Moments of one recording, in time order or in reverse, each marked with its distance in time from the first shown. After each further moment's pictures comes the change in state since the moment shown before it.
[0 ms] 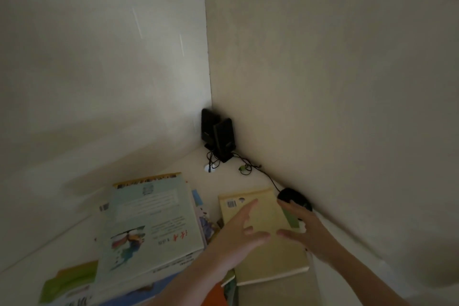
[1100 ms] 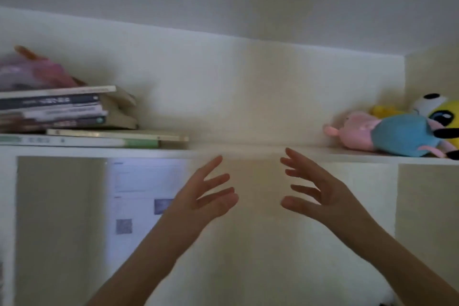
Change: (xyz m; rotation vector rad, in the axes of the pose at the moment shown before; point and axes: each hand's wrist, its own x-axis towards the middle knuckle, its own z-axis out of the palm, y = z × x) left_hand -0.484 0.136 -0.231 -0.008 0.977 0.923; right_hand -0.159 -0.574 0.129 0.128 -0.149 -1.200
